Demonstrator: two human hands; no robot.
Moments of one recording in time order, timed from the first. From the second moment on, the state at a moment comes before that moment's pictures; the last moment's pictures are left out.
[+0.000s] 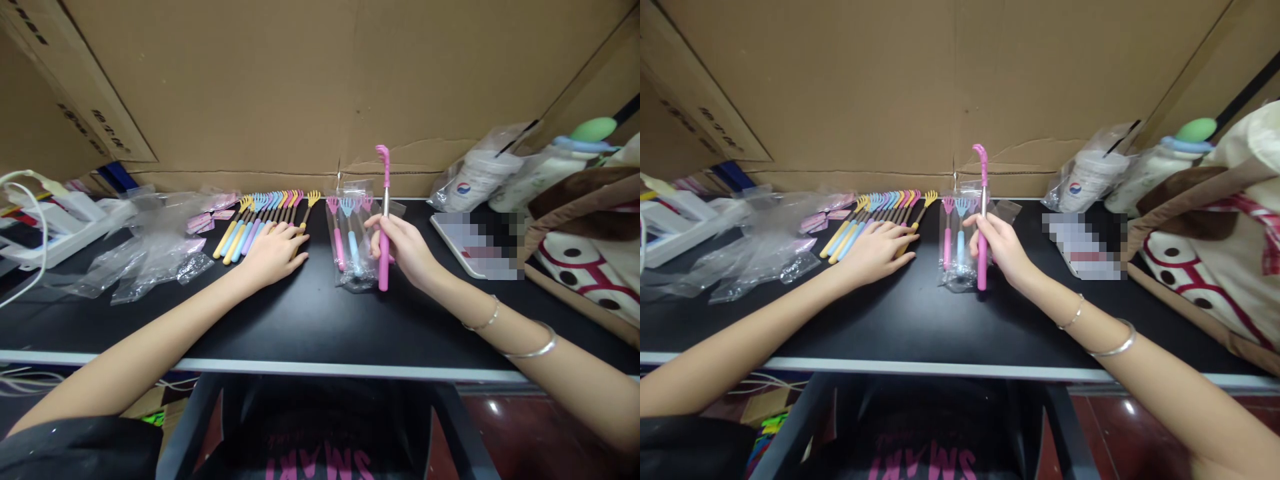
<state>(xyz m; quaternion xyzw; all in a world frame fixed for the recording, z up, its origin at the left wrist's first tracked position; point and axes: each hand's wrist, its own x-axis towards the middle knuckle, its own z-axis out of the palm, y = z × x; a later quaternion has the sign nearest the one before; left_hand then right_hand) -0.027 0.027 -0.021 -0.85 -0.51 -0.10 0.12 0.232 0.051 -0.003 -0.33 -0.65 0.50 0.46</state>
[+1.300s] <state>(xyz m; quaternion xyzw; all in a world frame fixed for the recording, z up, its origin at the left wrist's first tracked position) 0.009 0.010 0.011 -0.90 -0.19 -0.20 0.34 0.255 0.071 0.016 -0.35 -0.59 0.50 0.53</state>
